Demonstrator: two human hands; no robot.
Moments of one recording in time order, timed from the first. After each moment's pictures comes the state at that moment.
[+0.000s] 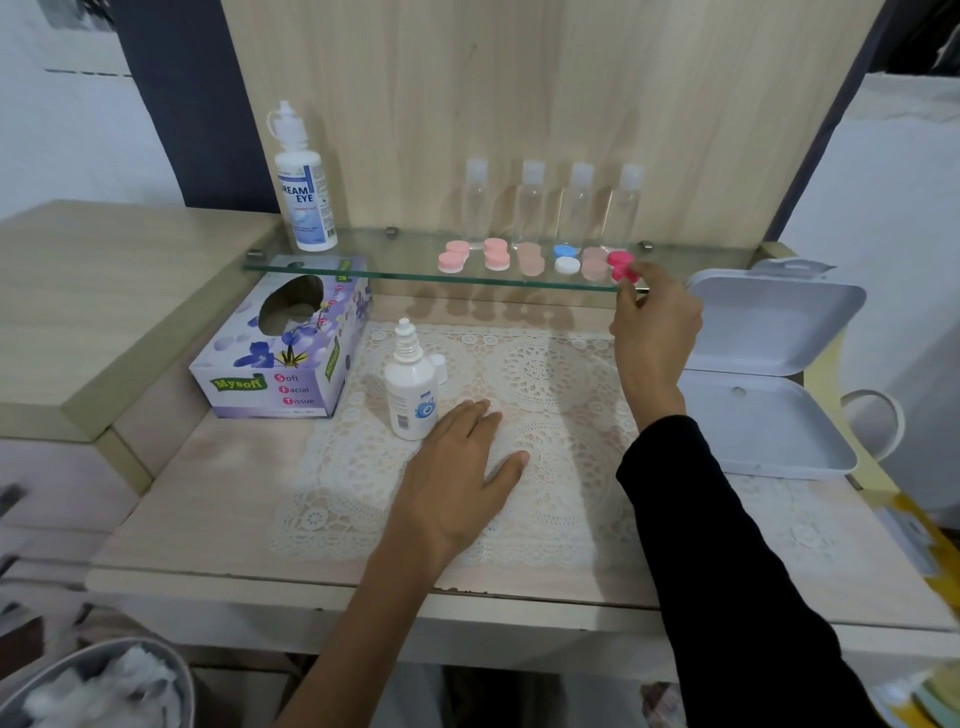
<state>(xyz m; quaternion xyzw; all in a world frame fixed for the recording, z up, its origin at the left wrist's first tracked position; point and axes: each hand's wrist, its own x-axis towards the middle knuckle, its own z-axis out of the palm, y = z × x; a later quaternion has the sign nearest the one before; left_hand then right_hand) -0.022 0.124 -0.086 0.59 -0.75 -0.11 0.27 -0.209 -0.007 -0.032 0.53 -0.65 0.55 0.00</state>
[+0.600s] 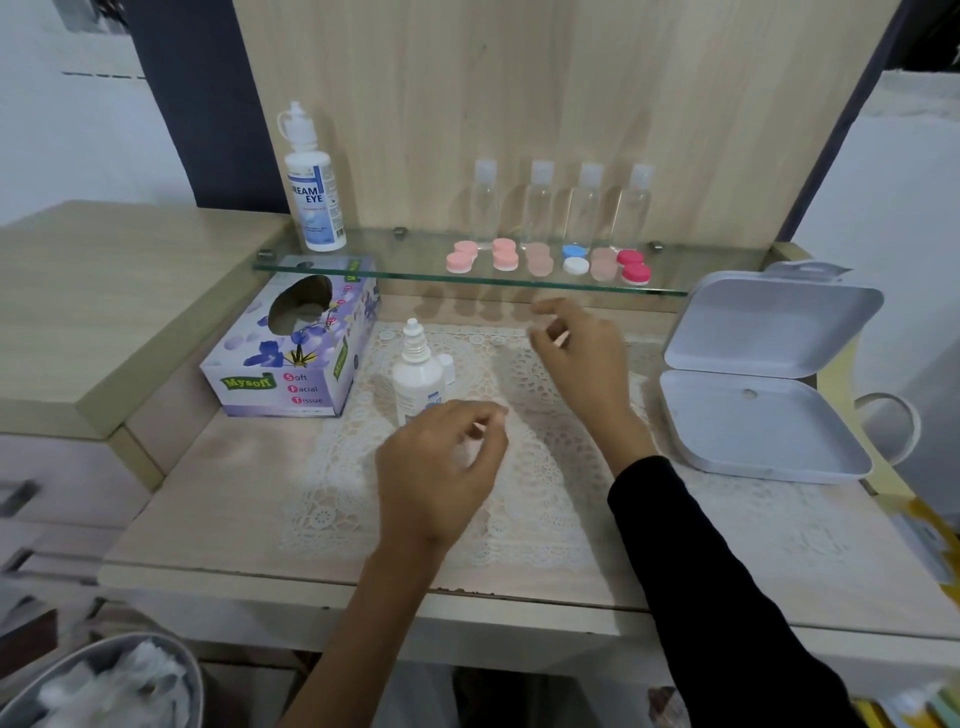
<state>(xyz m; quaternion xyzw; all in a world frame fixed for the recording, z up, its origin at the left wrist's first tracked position) -0.016 0.135 -0.072 0.51 -0.66 -0.01 0.54 -0.163 0.021 -0.045 0.70 -0.55 0.44 -0.08</state>
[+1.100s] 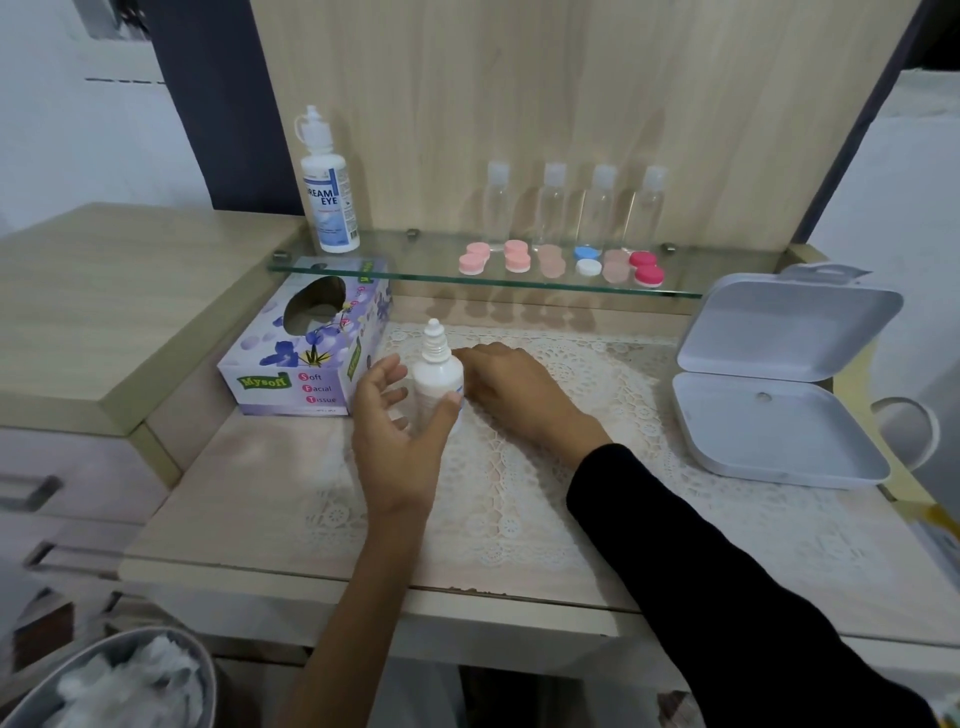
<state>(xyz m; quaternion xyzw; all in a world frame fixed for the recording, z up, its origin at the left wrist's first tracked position) 0.006 0.116 -0.077 0.58 -0.41 -0.23 0.67 -0.114 0.015 -0.069 0.89 -0.39 0.24 -0.06</state>
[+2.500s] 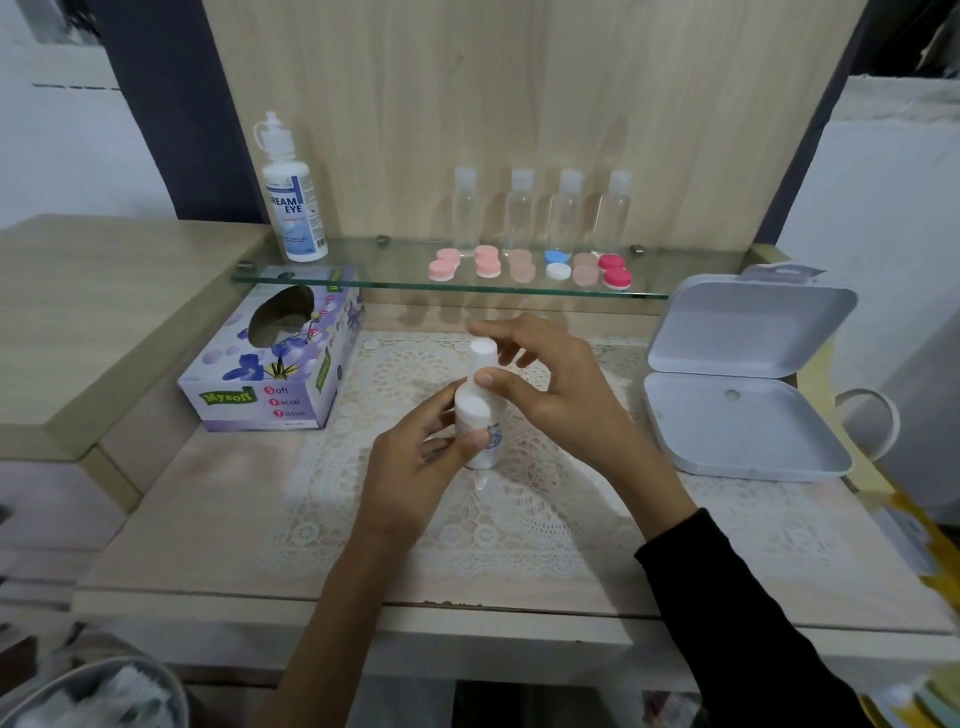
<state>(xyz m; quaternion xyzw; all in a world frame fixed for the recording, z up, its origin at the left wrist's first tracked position) -0.005 0.126 -0.067 0.45 -0.61 -0.37 0.54 -0.160 0.073 -0.021 0.80 -0.34 0.45 -0.20</state>
